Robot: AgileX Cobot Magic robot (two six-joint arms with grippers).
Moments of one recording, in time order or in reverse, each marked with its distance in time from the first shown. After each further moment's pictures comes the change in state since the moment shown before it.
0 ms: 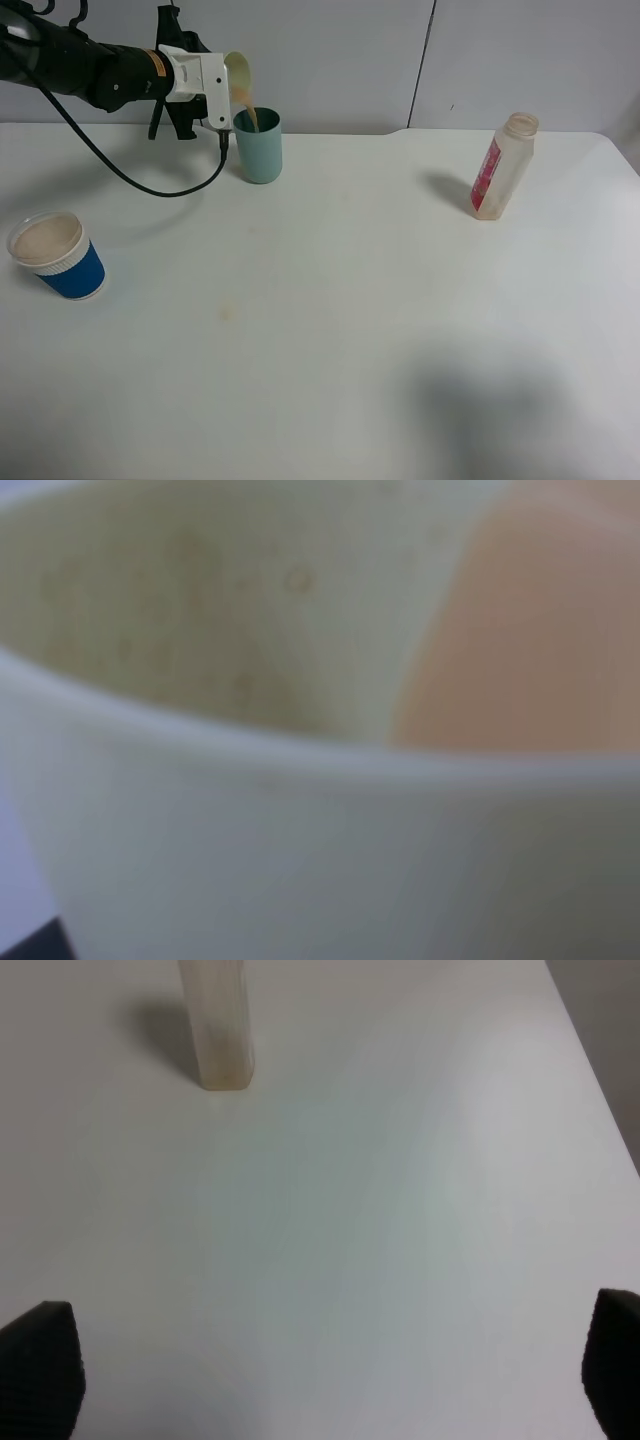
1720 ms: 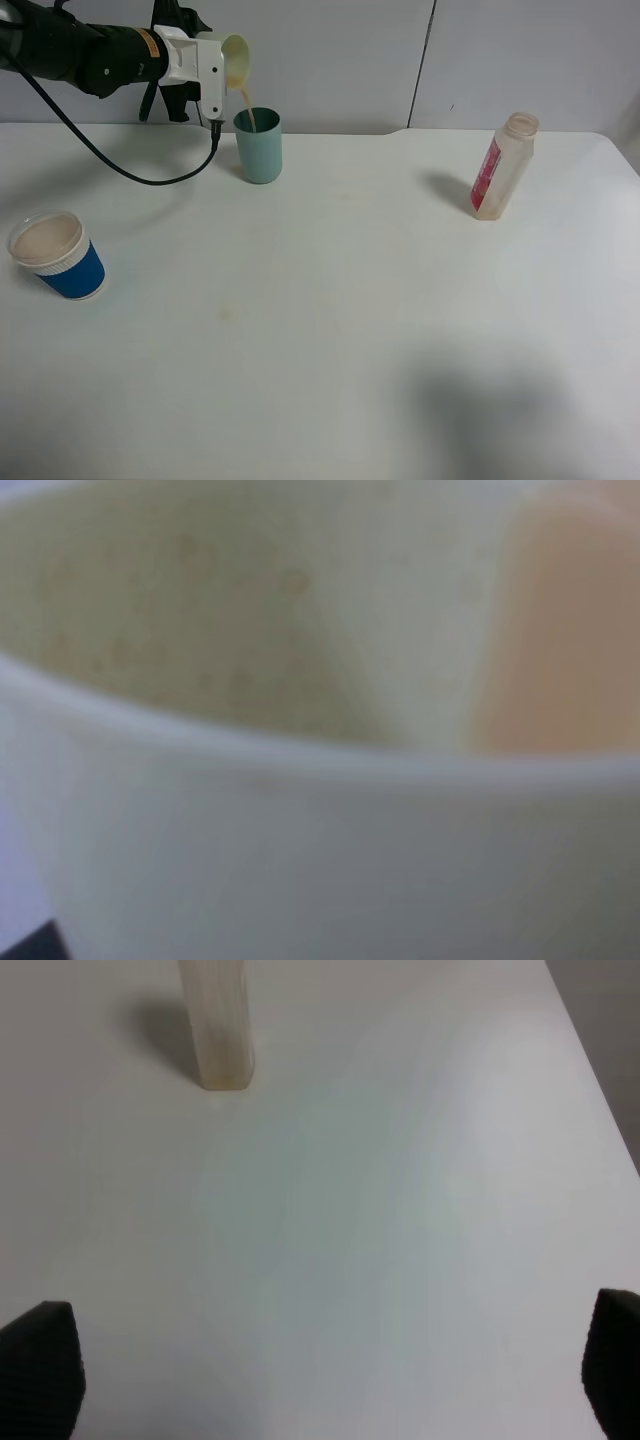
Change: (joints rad) left arm 0.000 -0.044 0.000 -0.001 -0.030 0.121; right arm 0.000 0.000 0.000 0.000 0.000 0.001
